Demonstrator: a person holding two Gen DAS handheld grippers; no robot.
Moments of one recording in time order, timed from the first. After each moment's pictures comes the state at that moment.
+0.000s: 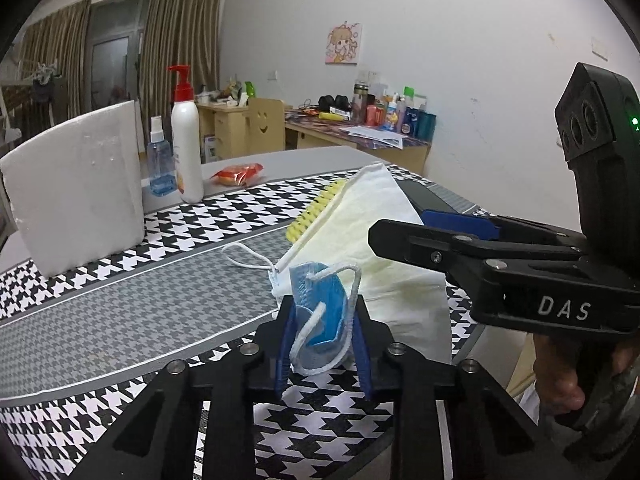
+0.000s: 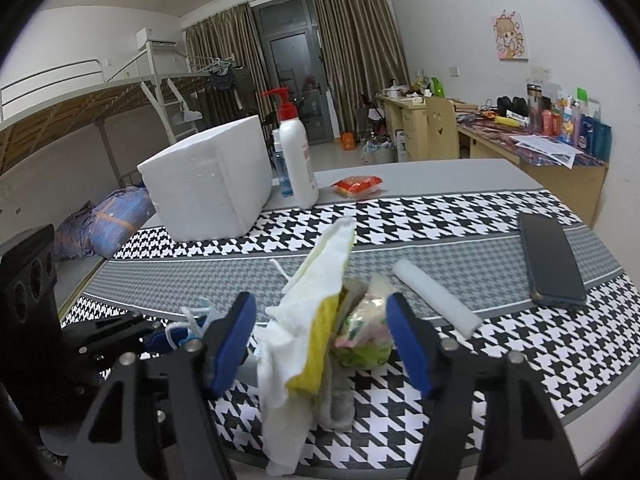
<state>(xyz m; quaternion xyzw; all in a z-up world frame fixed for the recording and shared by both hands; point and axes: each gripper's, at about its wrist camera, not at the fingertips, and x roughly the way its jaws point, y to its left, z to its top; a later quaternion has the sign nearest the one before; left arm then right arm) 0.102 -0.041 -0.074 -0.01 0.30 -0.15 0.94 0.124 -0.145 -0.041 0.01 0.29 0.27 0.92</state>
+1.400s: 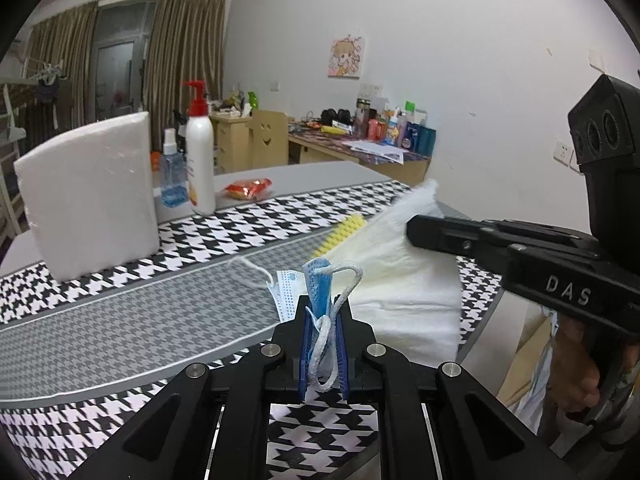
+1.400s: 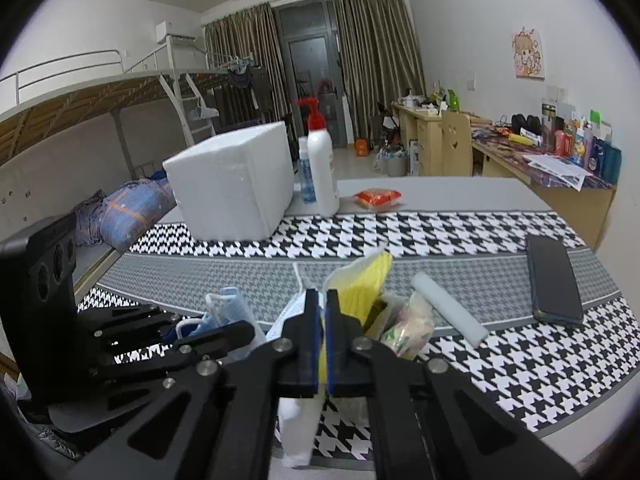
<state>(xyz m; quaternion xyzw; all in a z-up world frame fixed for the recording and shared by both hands) 0.080 -0.029 -0.054 -0.02 0.28 -0.14 0.95 0.108 -0.134 -0.020 -0.01 0.27 0.29 0.92</state>
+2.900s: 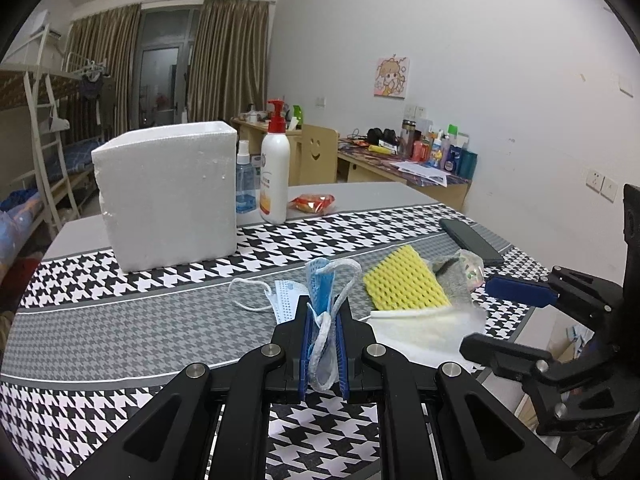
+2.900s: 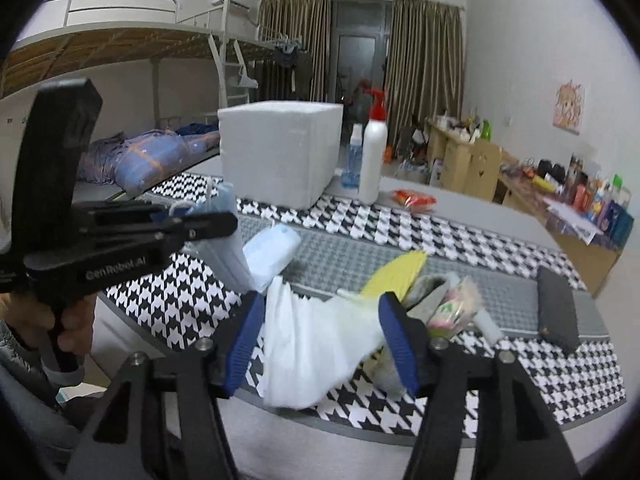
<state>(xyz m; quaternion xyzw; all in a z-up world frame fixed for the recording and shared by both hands) 0.055 0.022 -0.045 -0.04 0.26 -0.07 0.96 0.061 -0.098 -0.035 -0.12 0.25 0.33 0.90</state>
